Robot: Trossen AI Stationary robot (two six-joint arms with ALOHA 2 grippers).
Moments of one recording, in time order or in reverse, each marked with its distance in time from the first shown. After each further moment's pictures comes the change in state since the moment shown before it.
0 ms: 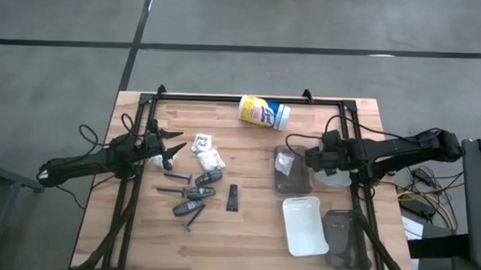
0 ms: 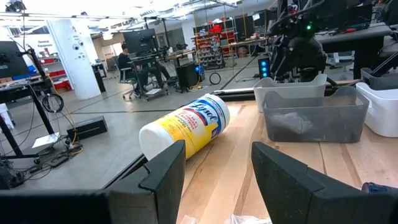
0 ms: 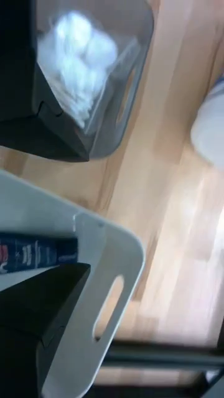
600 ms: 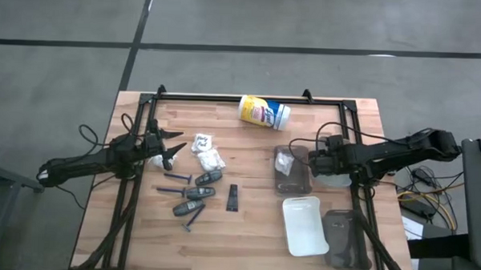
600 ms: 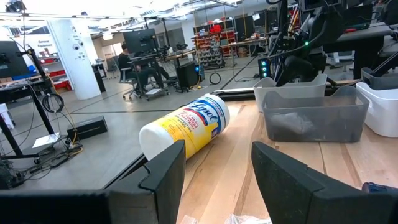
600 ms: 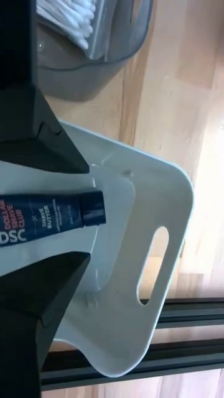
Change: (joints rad) left arm 0.000 0.000 0.000 0.000 0.000 0.000; right arm 0.000 0.070 -0.101 -0.065 -0.031 0.225
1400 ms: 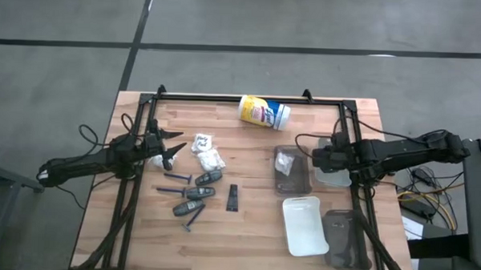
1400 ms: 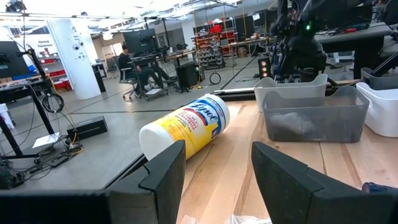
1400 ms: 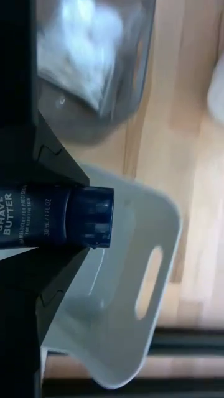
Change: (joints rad) left arm 0.000 0.000 0.000 0.000 0.000 0.000; right arm 0.011 -0.178 0.033 -0.026 -0.045 -0.038
